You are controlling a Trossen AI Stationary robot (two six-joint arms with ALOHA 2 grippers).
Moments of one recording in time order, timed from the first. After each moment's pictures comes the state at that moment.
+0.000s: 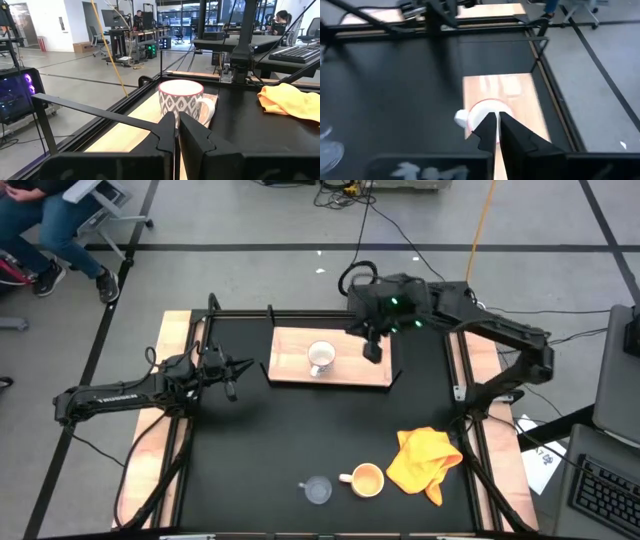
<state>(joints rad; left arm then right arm) 0.25 0.32 0.12 0.18 -0.11 0.02 -0.30 1.46 1.62 -0.82 -0.13 -0.13</state>
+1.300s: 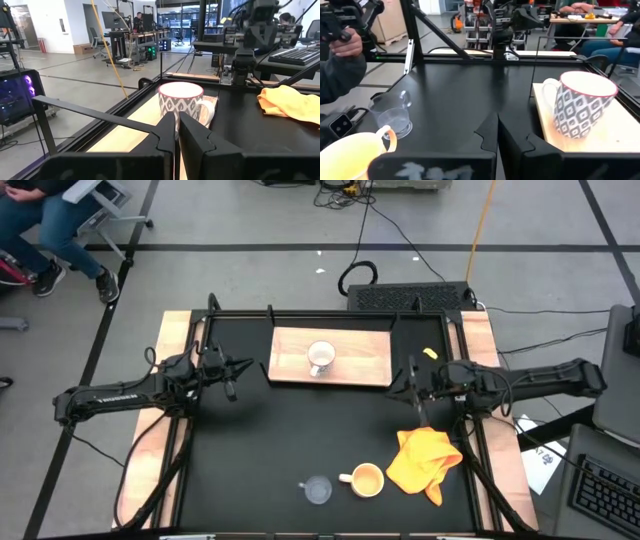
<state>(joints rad) 0.25 0.32 0.12 0.19 -0.11 0.02 0.03 0.63 0.35 0.08 -0.07 0.02</state>
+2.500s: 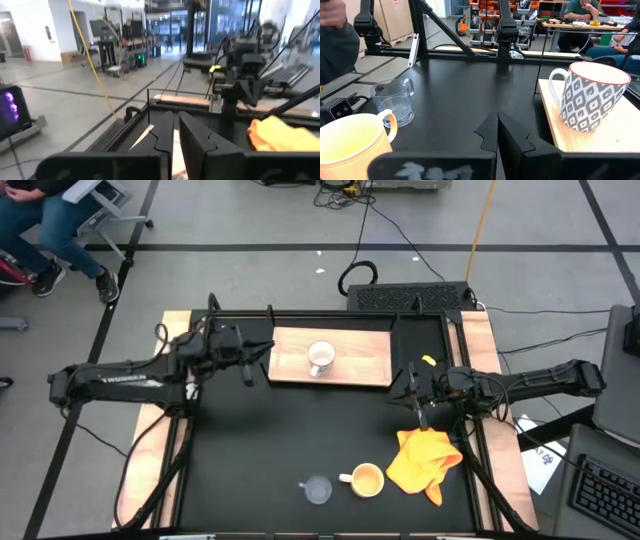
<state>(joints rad) 0.25 0.81 0.55 0.28 -0.05 0.04 0.05 0.59 0.21 0.21 -0.07 -0.01</state>
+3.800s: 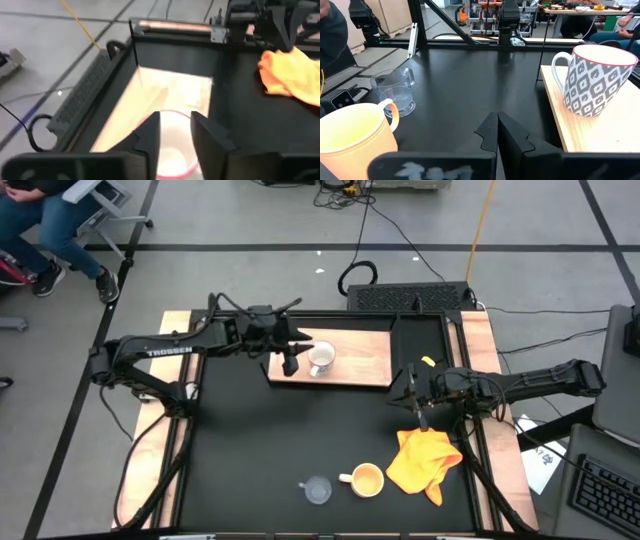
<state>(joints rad) 0.31 1.36 1.06 -0.16 0.07 0.08 0.05 0.59 0.21 0.15 -0.08 0.01</state>
